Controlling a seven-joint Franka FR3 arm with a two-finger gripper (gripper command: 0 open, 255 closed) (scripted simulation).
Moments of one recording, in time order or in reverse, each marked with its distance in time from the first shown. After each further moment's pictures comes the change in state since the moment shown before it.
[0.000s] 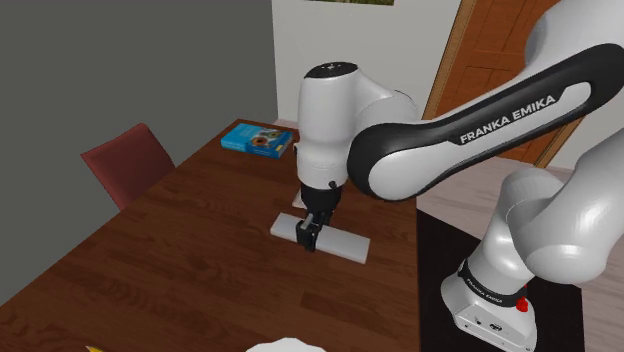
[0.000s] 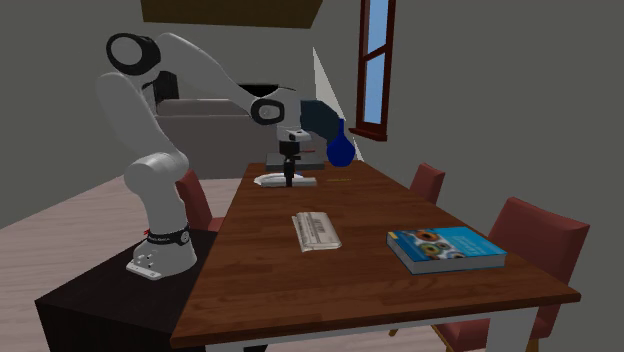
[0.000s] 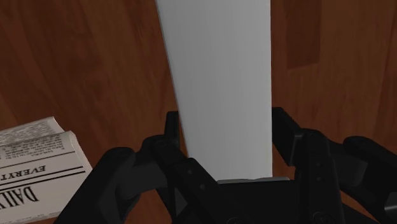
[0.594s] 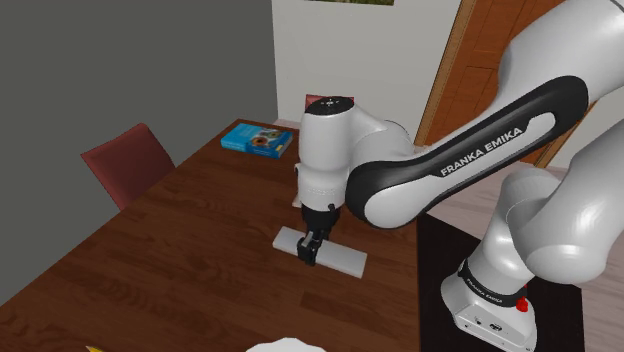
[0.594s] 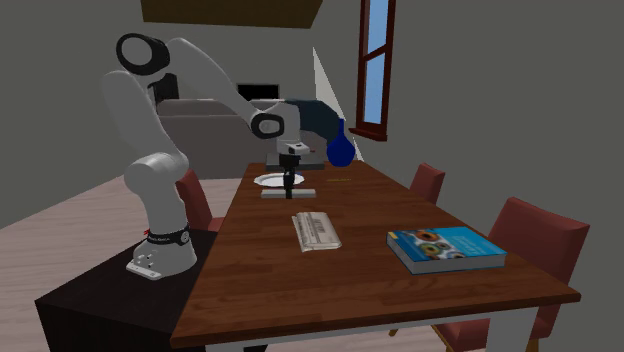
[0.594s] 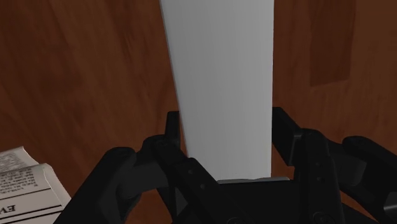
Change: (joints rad) arm -0.001 0.068 0.020 -0.071 -0.003 0.138 0.011
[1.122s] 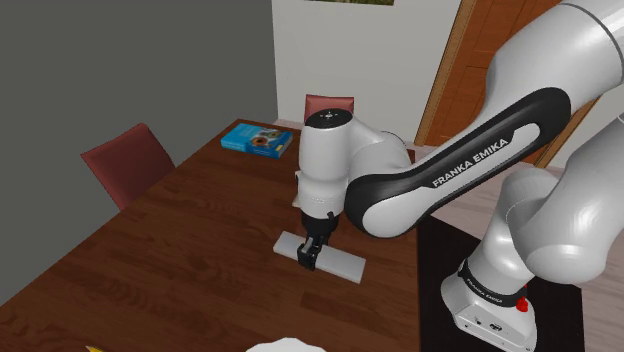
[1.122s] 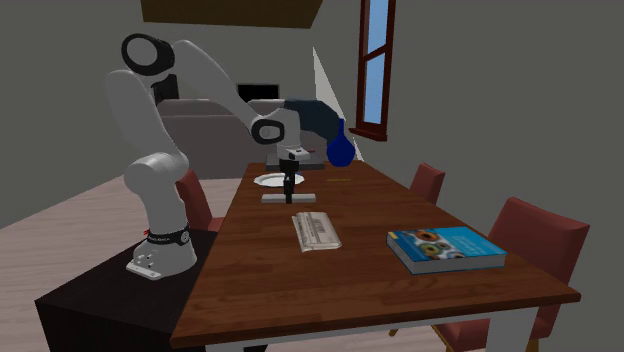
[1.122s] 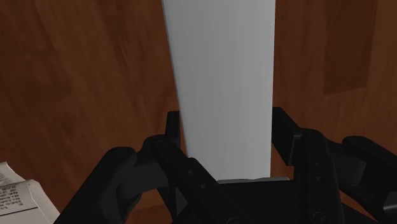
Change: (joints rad) arm -0.003 0.037 0.007 -0.022 -0.007 0.059 0.005
